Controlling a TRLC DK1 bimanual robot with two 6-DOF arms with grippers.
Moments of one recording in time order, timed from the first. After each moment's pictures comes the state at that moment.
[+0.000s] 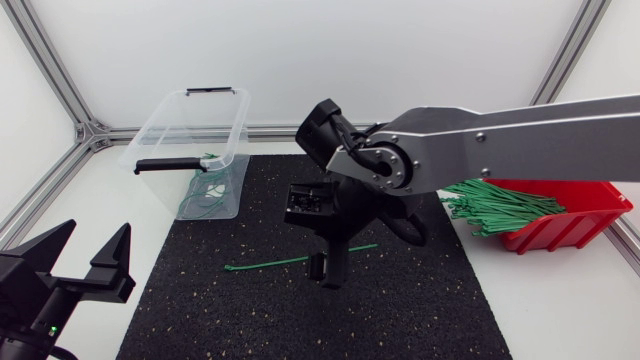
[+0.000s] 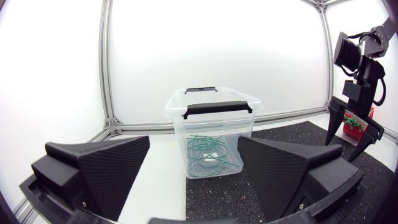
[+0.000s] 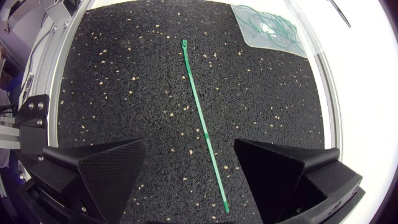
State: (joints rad) left arm -0.06 0.05 0.02 0.00 -0.02 0.05; right arm 0.78 1.76 1.22 -0.64 -0.13 -0.69
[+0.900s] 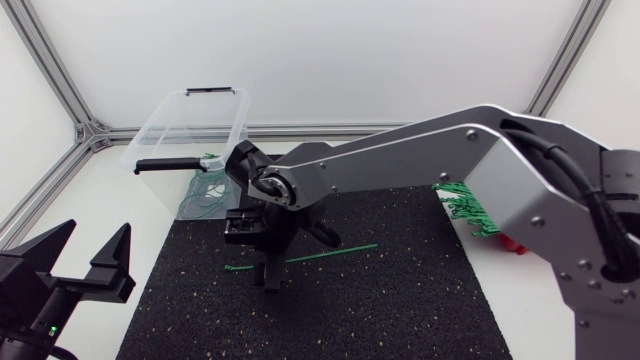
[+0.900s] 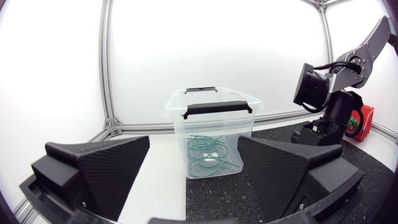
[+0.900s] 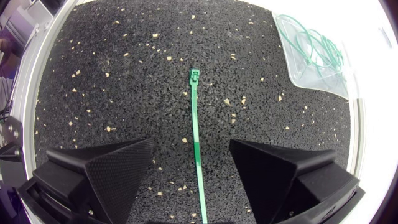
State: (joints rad) left arm -0.06 0.05 0.02 0.00 -0.02 0.05; right arm 0.88 2.19 1.56 -0.63 -0.17 -0.73
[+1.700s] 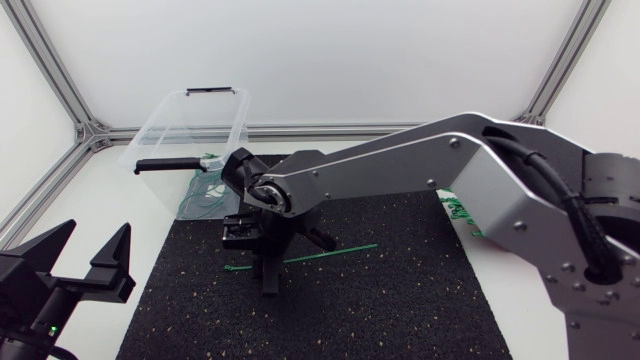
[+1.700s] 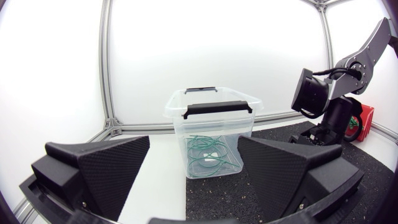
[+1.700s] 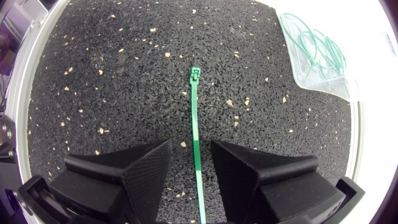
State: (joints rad) left arm -0.06 0.05 0.02 0.00 -0.02 0.05; right arm 0.89 2.21 1.56 -0.61 -0.14 -0.73
